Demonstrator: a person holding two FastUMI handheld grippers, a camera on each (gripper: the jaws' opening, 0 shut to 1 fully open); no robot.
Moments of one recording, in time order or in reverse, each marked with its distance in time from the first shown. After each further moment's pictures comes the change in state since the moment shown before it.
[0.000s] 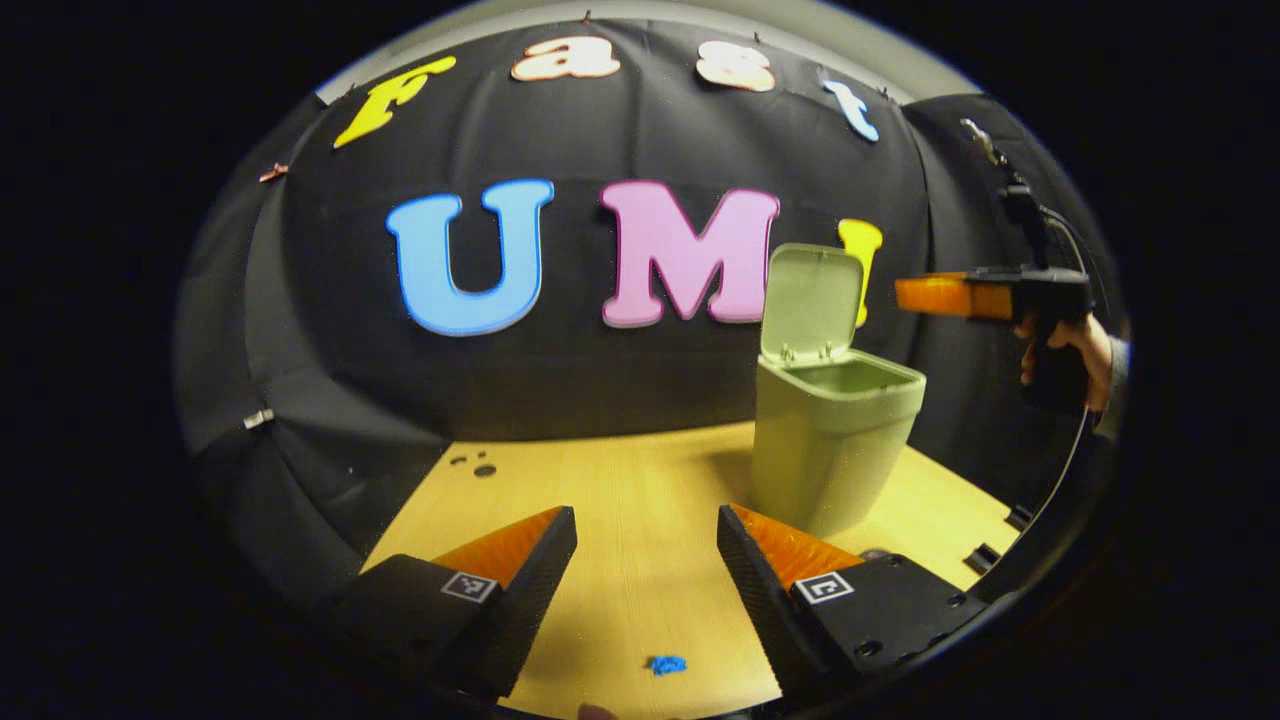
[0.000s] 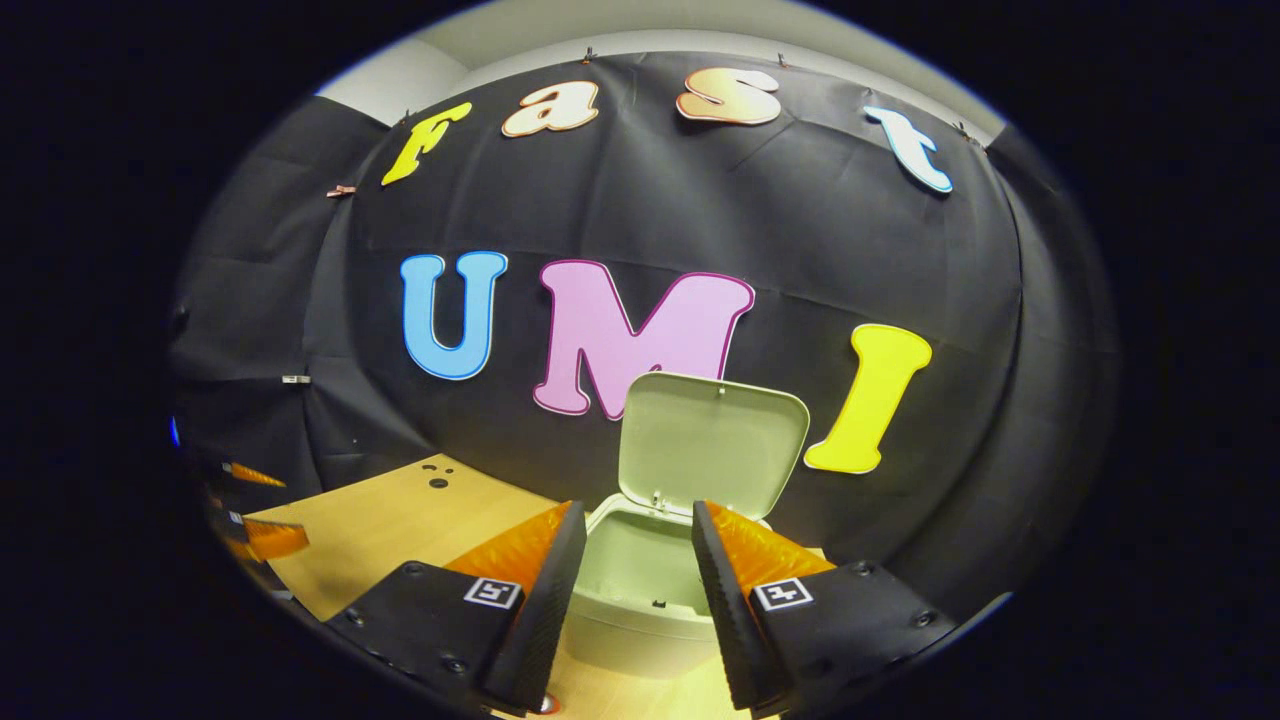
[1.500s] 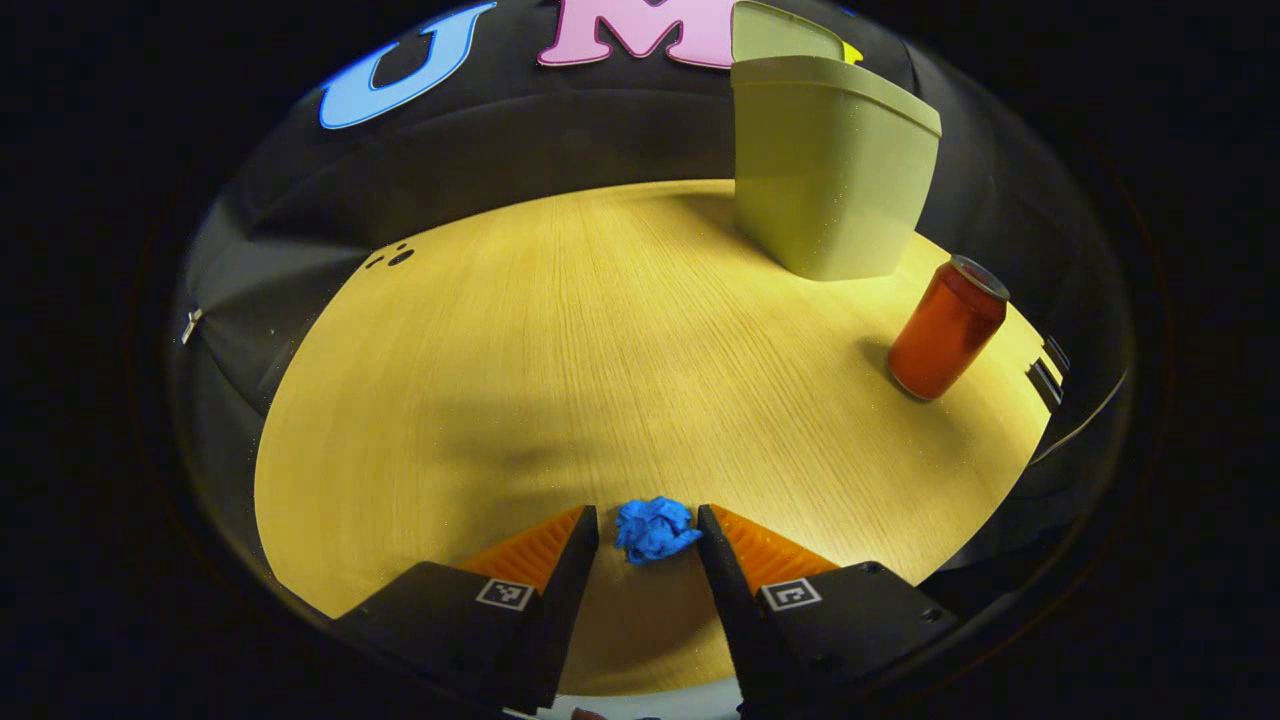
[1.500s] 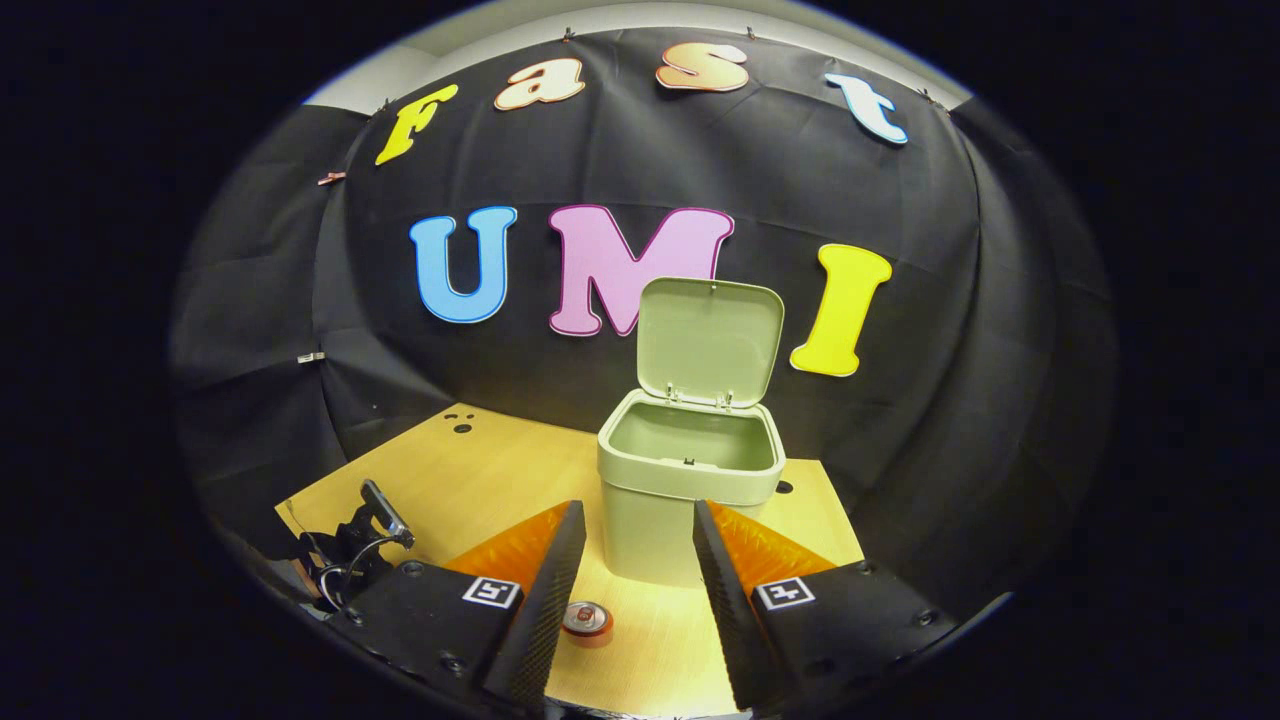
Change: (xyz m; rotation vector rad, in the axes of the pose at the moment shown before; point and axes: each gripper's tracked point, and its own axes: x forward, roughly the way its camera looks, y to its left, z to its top) left arm 0.061 -0.027 -0.260 0.058 0.541 -0.121; right arm -0.106 0.027 -0.070 0.075 0.177 -0.048
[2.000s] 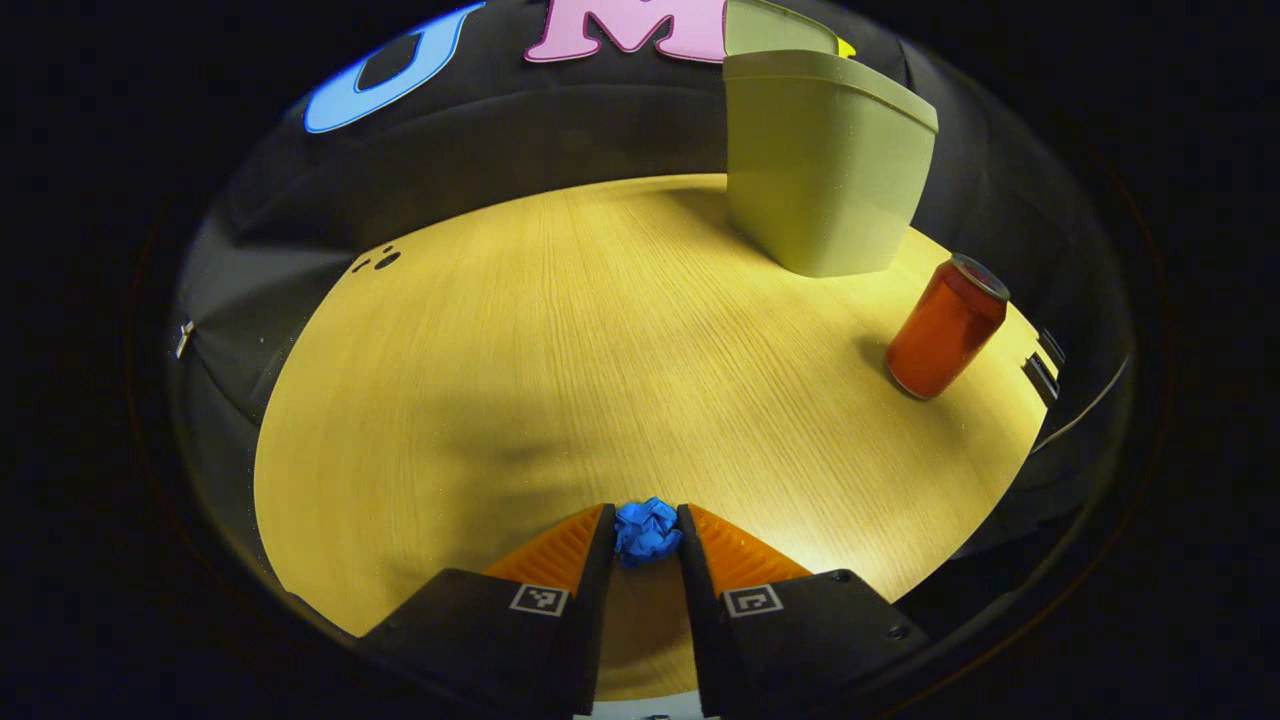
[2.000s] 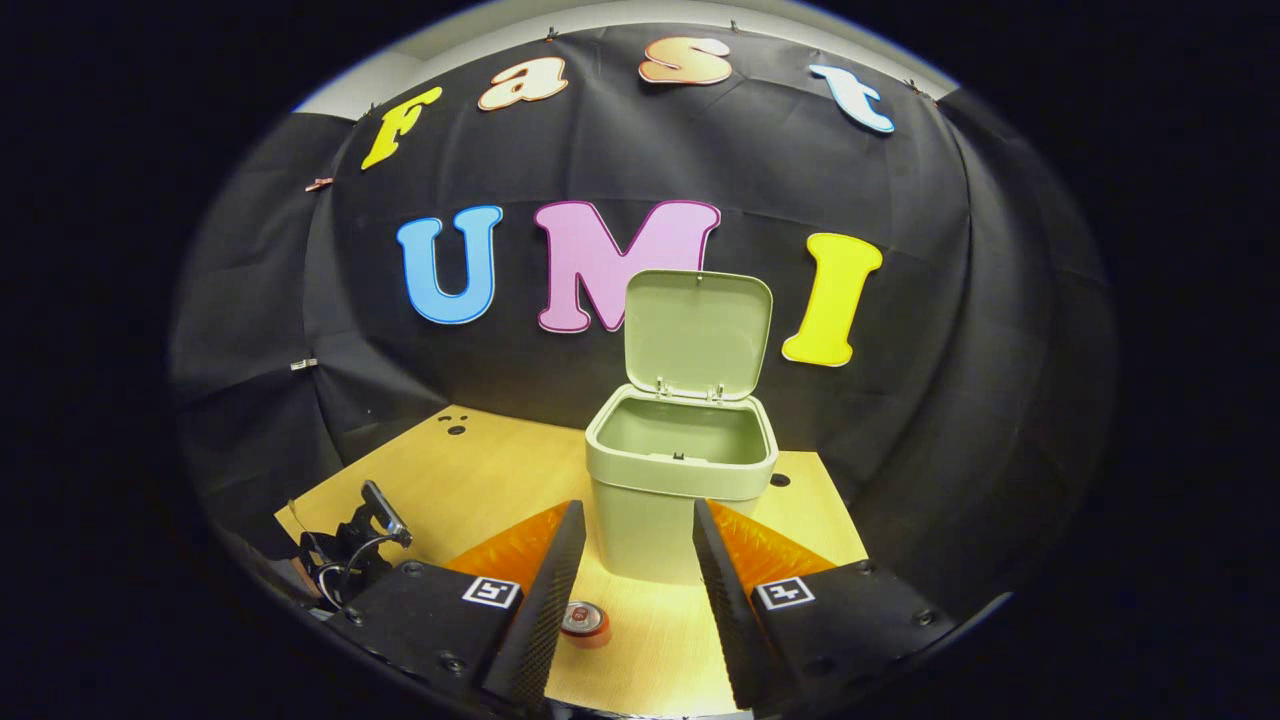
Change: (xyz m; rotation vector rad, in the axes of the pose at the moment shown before) left arm -0.005 0.004 0.014 0.011 -0.006 -0.018; right arm 0.008 -0.006 -0.005 0.029 0.005 -0.001
